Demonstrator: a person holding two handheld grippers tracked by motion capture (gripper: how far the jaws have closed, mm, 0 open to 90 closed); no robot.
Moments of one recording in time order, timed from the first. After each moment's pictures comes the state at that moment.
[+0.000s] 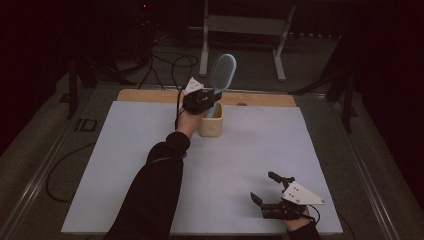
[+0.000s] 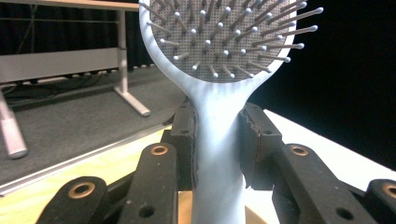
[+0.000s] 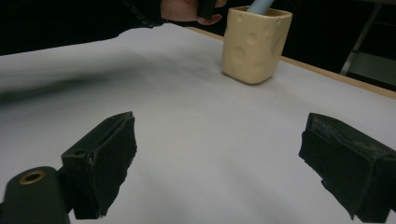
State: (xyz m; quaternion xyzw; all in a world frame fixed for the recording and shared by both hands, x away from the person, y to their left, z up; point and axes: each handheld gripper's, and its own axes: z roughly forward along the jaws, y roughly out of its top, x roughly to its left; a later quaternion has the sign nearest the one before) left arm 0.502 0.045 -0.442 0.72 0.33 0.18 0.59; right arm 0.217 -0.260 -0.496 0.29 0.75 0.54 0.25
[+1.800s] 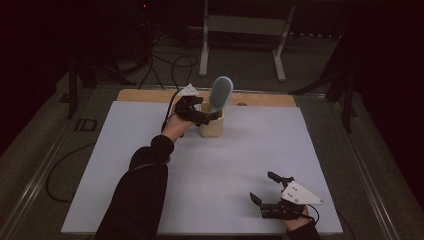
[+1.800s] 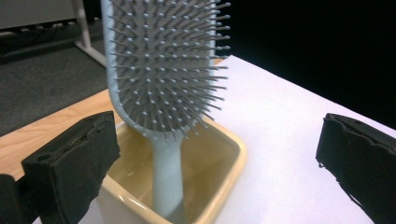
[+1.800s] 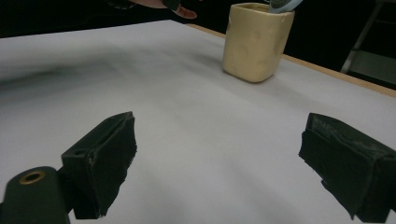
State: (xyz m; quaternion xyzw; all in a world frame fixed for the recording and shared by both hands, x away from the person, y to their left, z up) left arm 0.476 0.069 -0.432 0.79 0.29 0.09 0.53; right arm 0.218 -0.258 -0.497 0.28 0.76 0.54 0.25
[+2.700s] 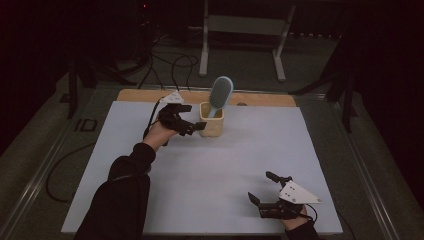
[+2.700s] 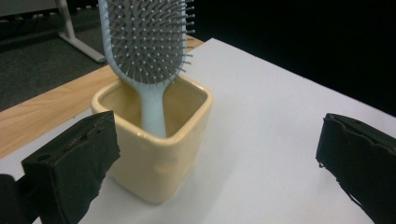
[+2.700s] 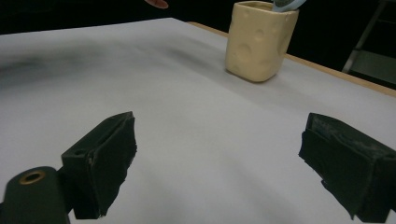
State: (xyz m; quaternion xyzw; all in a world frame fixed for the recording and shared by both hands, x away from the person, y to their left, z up) left arm 0.438 0.113 -0.423 0.80 0.28 0.07 0.53; right arm 0.219 -0.254 -0.498 0.28 0.76 0.53 0.25
